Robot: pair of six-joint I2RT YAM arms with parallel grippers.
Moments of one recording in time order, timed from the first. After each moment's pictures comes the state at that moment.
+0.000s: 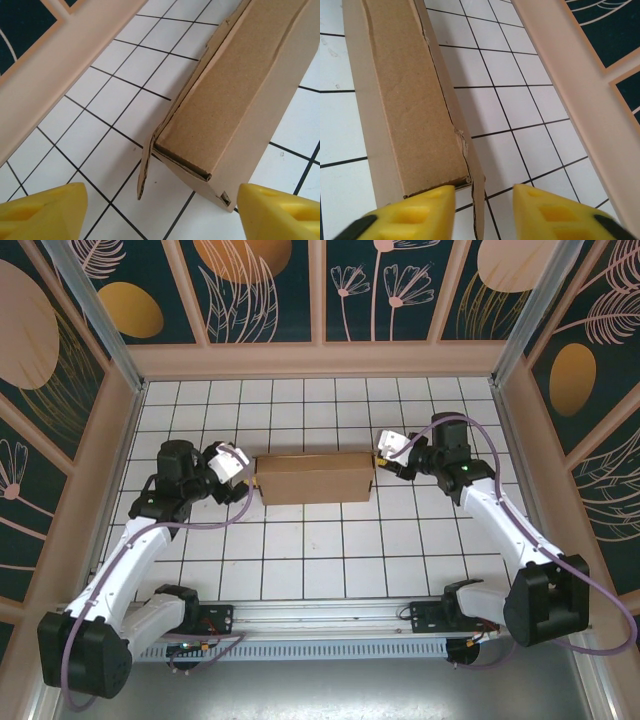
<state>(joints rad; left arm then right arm) -0.20 1.00 0.72 -0.28 0.42 0.65 0.26 1.21 0.89 -0.28 -0.55 -0.97</state>
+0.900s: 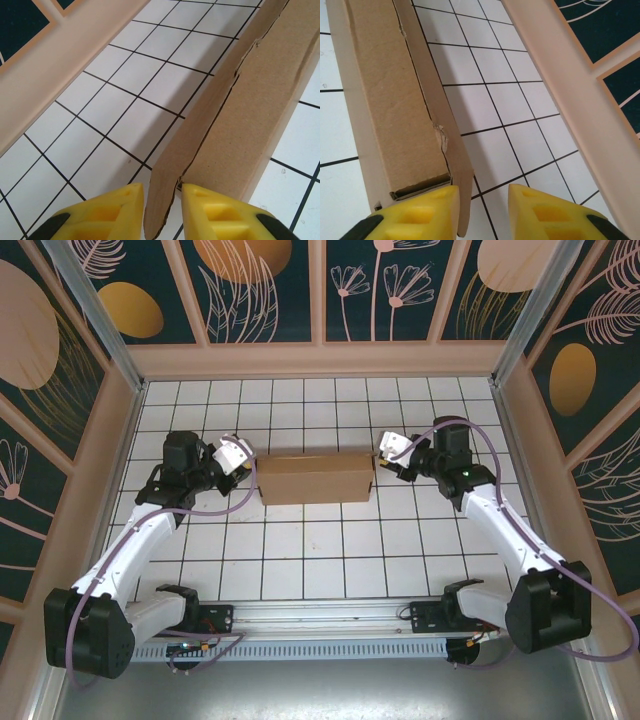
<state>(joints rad) -0.20 1.10 0.76 -0.23 0.46 0.62 0.26 1.17 0.85 -0.24 -0.51 -0.94</state>
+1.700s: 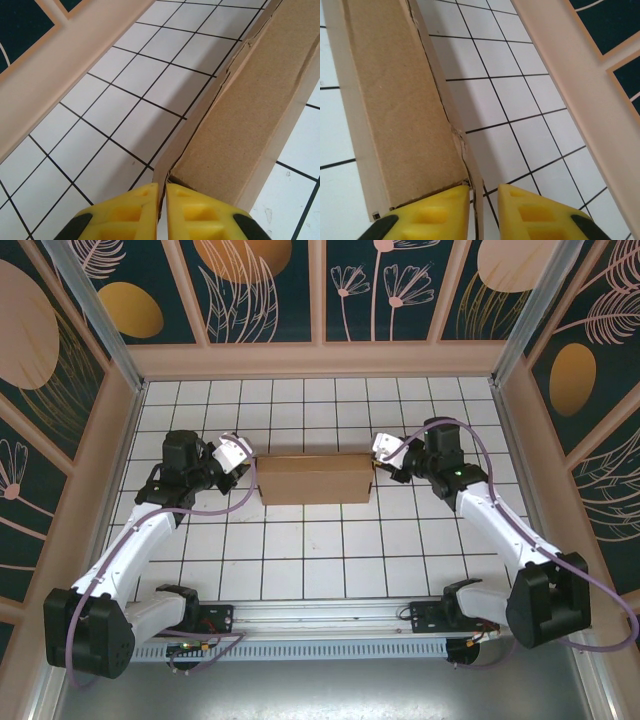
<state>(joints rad) -0.20 1.10 0.77 -0.22 0.45 0.62 0.31 1.22 0.85 -0.22 -0.44 -0.91</state>
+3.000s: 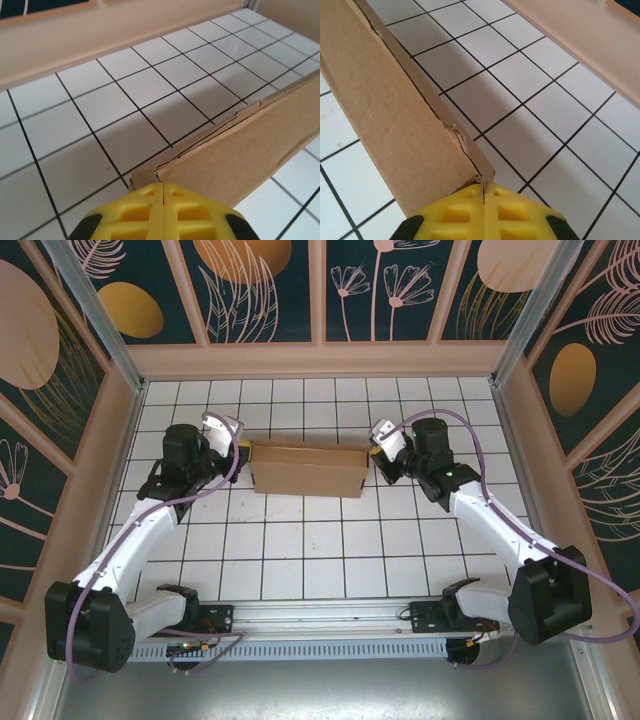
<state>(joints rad) -0.22 1.13 0.79 -0.13 0.41 0.07 0.40 1.23 0.86 -0.21 -0.30 -0.41</state>
